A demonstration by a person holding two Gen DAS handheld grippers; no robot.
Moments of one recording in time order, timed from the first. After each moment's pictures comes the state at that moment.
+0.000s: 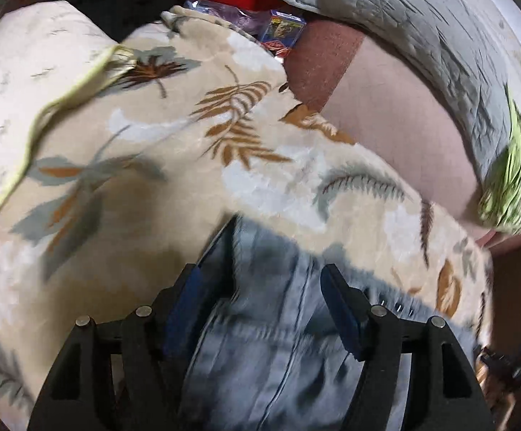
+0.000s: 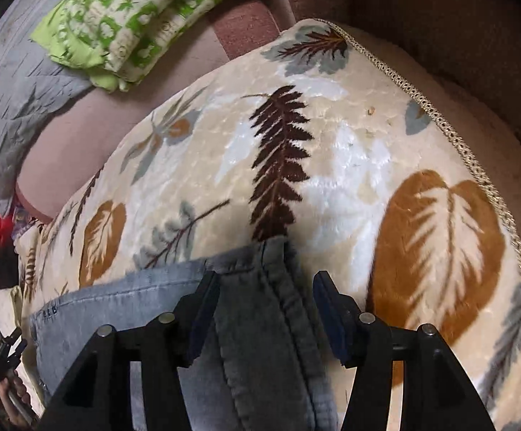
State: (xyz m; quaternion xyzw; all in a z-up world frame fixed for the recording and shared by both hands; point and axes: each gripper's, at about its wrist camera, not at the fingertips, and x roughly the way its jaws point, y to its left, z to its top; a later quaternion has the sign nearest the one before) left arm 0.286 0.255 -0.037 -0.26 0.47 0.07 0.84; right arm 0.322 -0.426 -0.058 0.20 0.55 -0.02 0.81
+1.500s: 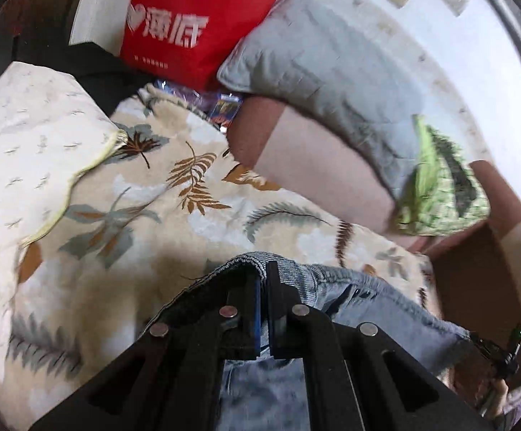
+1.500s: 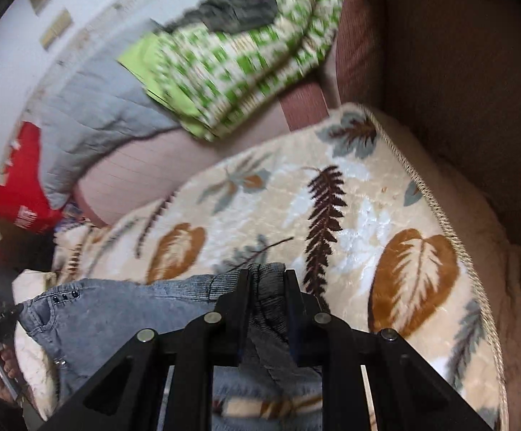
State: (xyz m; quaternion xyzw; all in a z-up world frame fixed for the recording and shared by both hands) left arm 0.170 0.251 0.083 -0.27 0.36 0.00 0.89; right arm 0.233 -0.405 0.081 0.18 0.43 0.04 0.88
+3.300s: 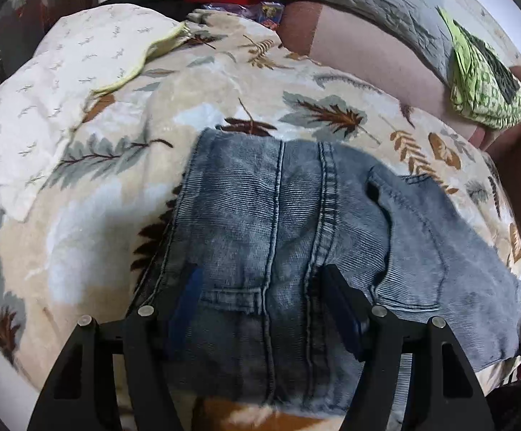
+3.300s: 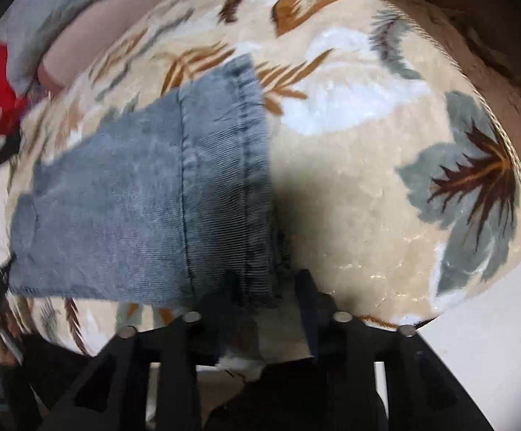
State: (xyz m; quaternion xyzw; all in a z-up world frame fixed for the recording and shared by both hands) left arm 0.035 0.196 -0.048 -0.16 0.47 0.08 0.86; right arm 0.044 -0.406 -0.046 0.19 0.61 -0.01 0.77
